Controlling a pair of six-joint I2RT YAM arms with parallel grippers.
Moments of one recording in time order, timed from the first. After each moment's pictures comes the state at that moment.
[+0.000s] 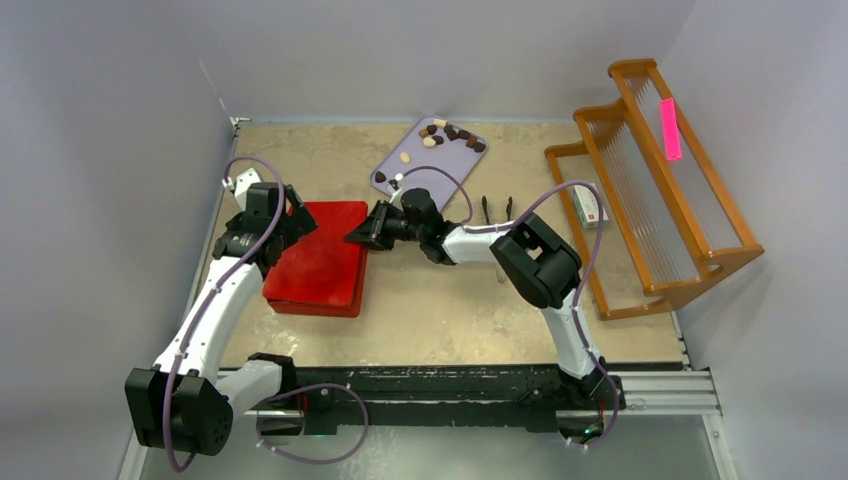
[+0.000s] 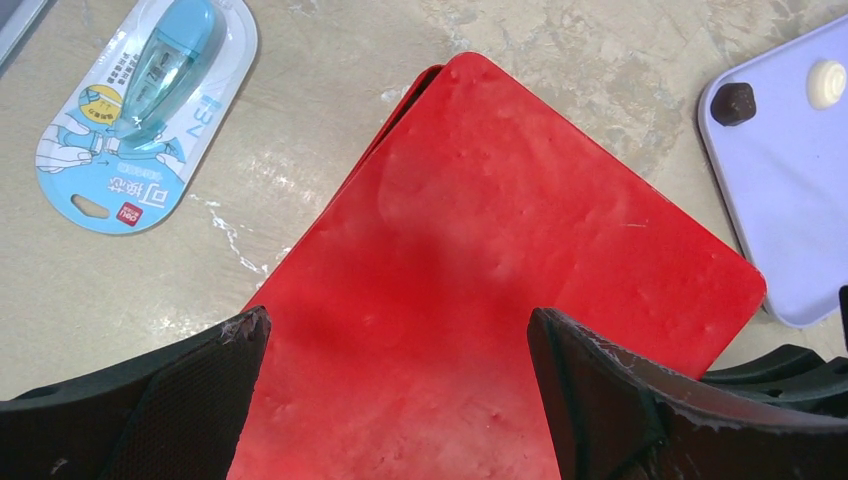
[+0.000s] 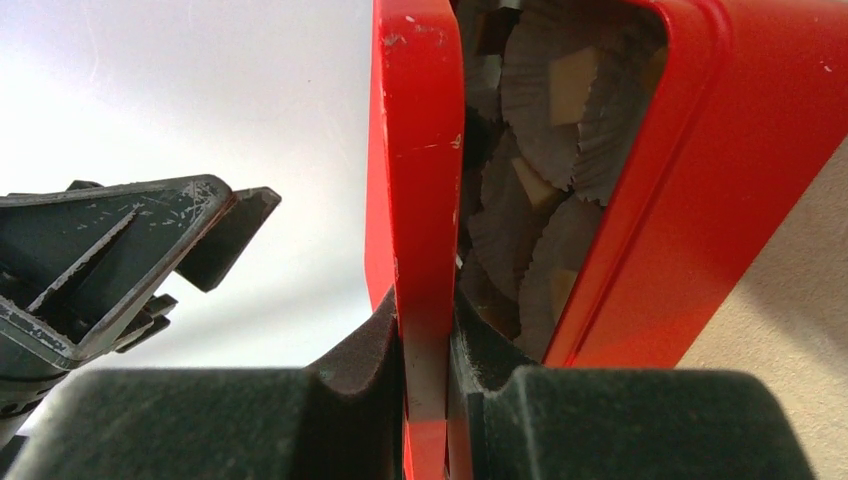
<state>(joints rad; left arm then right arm) -0.12 1.08 0.90 -0.60 -0.36 -0.62 0.80 2.17 1.31 0.54 -0.47 1.23</state>
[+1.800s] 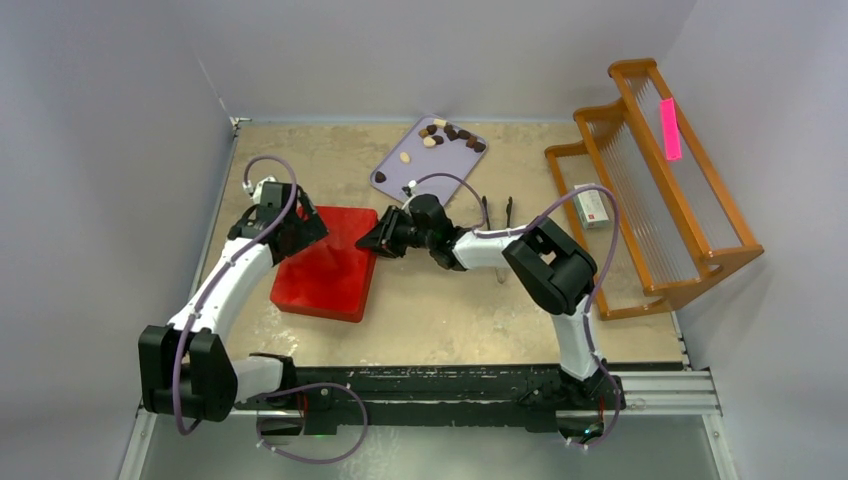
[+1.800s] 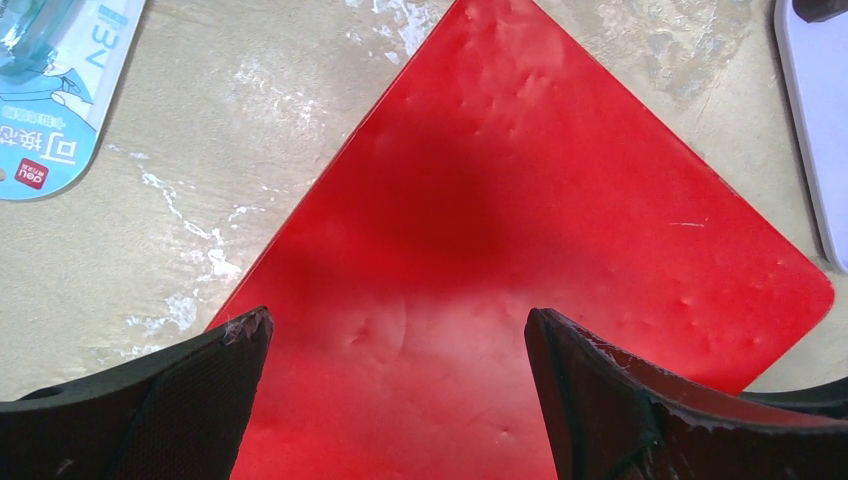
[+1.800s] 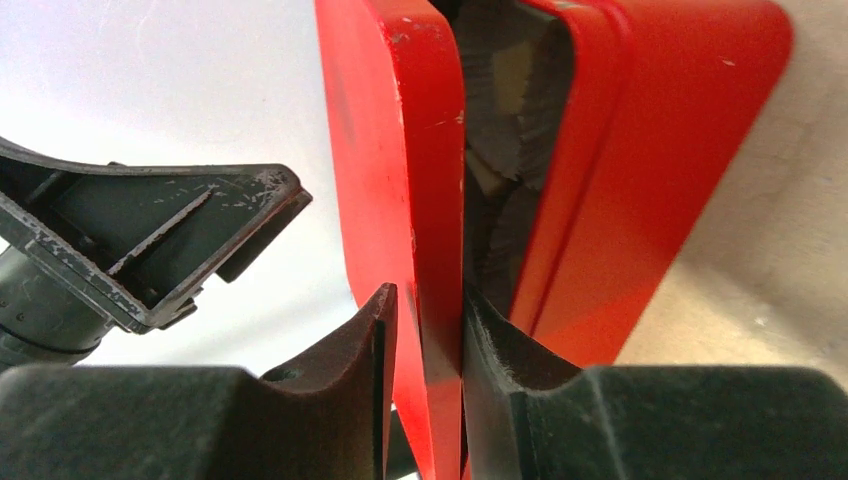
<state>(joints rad) -0.12 1.23 0.90 -0.61 -0.25 -0.64 0.79 2.07 1.19 0.49 -0.39 1.24</state>
